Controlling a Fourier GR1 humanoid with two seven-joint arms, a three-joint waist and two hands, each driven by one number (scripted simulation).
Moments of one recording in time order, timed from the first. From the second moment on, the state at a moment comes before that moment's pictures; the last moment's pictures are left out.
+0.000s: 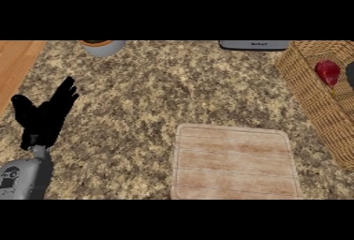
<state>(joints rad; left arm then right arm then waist) -0.23 0.24 0.16 -1.38 0.04 -0.07 0.22 -1.09 -0.51 -0.59 -0.38 1.54 -1.00 1.01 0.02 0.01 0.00</state>
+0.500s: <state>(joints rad) -0.20 0.26 0.19 -1.40 0.05 -0.06 0.24 -0.96 -0.45 -0.65 -0.69 1.47 -1.15 1.04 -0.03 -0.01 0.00</state>
